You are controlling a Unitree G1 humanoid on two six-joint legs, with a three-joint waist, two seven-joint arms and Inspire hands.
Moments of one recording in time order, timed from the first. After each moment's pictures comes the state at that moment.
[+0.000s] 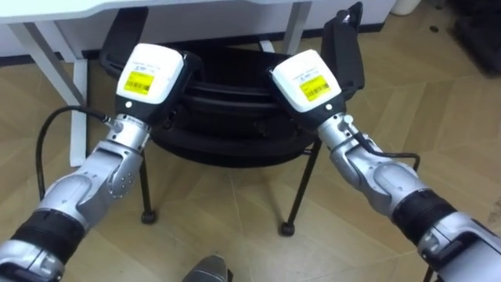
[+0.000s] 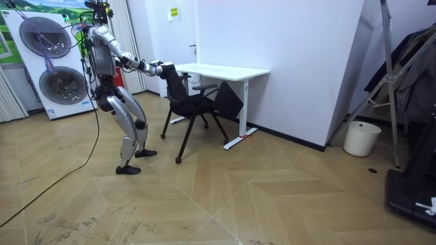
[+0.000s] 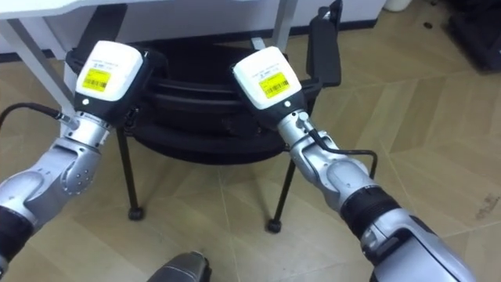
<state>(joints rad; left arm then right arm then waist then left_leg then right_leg) -0.45 0.54 -0.43 0.60 0.86 -0.28 0.61 -0.62 -0.35 0.65 0.75 -1.06 -0.13 -0.61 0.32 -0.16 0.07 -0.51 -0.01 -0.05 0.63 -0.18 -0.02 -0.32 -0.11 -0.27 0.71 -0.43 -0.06</state>
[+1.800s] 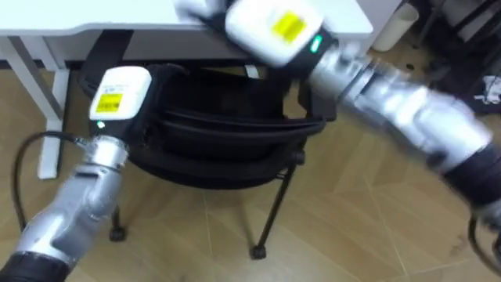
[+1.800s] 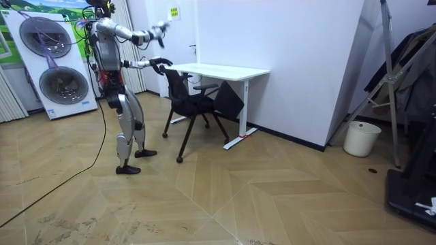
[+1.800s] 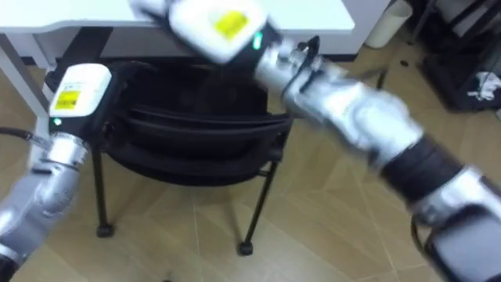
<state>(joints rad) -0.25 0.64 -0.19 0.24 0.76 -0.20 0.30 -0.97 -0.71 0.50 0.12 -0.89 -0.23 -0.35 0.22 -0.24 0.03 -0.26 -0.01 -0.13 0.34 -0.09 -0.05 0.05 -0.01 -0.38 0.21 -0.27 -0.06</state>
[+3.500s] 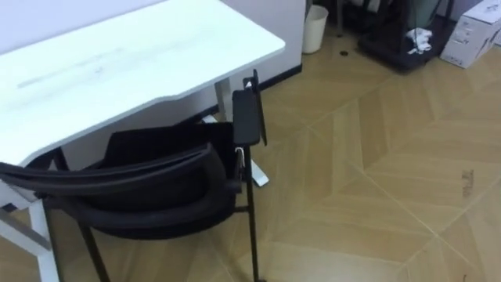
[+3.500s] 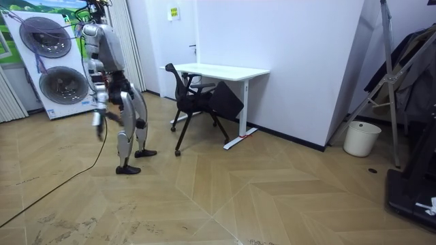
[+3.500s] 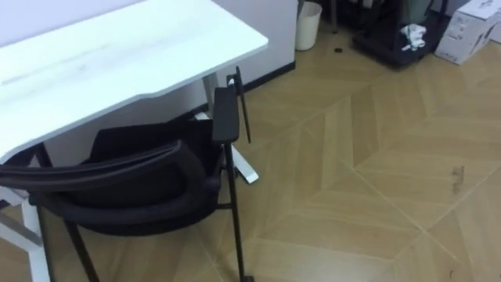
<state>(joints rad) 0.37 0.13 0.30 1.30 -0.40 -0.09 0.25 0.22 -0.19 -0.29 1.28 0.59 -0.09 -0.29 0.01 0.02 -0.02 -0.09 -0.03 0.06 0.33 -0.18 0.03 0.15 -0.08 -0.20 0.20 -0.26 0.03</state>
